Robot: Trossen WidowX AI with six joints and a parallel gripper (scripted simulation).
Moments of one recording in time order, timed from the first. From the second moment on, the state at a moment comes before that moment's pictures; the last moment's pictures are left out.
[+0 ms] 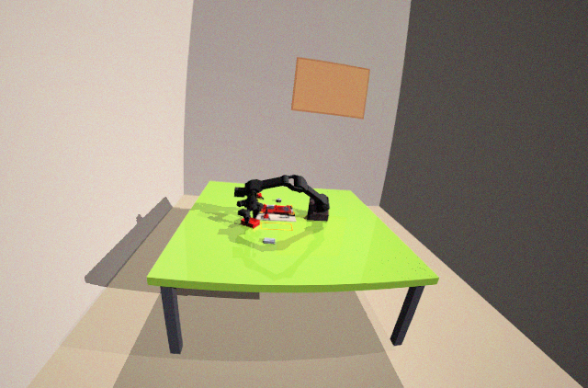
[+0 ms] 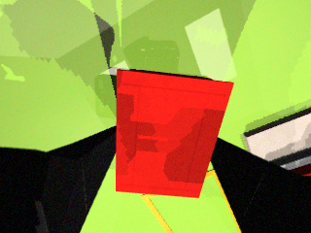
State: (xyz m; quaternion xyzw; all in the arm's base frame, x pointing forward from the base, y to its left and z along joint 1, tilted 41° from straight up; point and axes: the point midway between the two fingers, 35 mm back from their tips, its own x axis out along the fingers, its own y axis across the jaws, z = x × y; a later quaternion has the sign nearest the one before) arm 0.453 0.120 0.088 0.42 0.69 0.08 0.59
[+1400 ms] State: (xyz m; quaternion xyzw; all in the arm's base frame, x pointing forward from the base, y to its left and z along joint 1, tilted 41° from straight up) arm 0.449 0.055 0.163 0.42 0.68 0.08 0.60
